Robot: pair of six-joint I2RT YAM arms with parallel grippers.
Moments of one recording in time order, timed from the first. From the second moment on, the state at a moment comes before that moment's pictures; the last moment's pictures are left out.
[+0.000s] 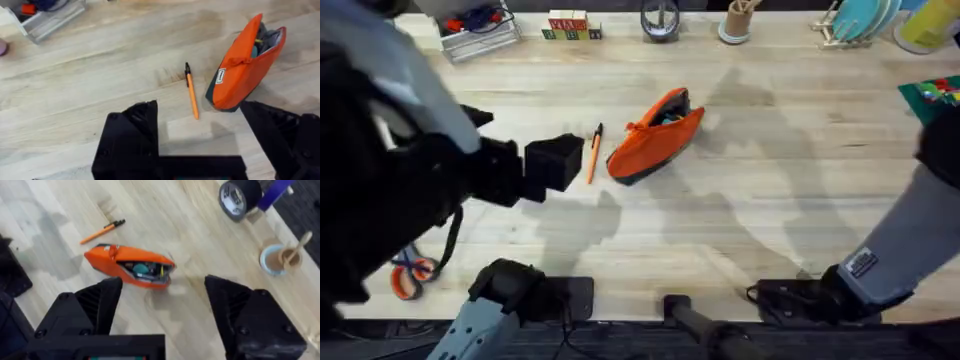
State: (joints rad) left arm -0.28 0.56 0.95 -1.04 -0.08 0.02; right arm 0.30 2.00 2.65 -1.70 -0.38 -0.53
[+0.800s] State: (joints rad) left arm -0.28 0.61 0.95 -1.05 -0.08 0.02; right arm 0.23 1.68 1.97 -1.55 -0.29 -0.49
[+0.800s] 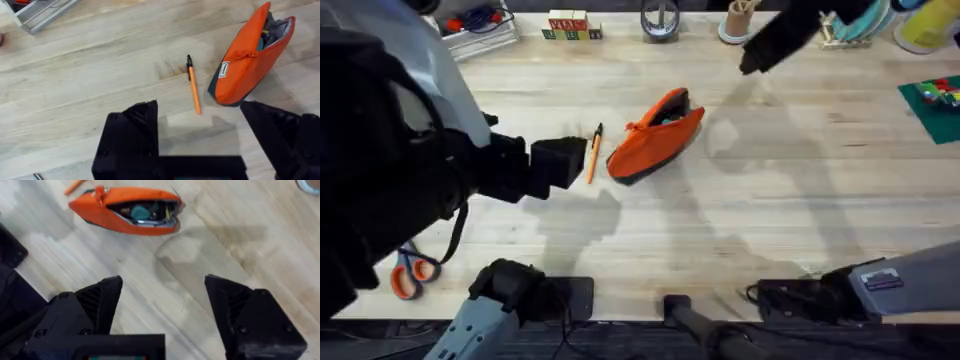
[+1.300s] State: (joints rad) left arm -0.28 0.63 0.95 -1.05 -0.09 -0.02; right arm 0.22 1.60 1.84 -1.52 -0.21 -0.49
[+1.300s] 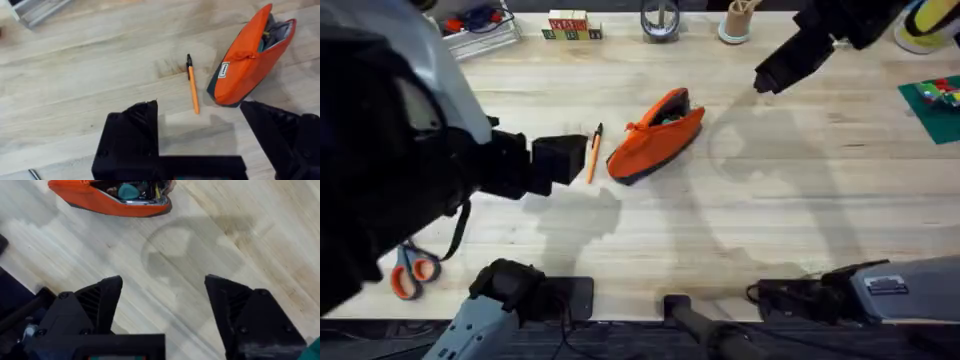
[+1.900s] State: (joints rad) left arm -0.28 1.18 0.95 -0.89 -0.14 -0.07; right arm 0.22 1.60 1.84 -1.52 -0.21 -0.49
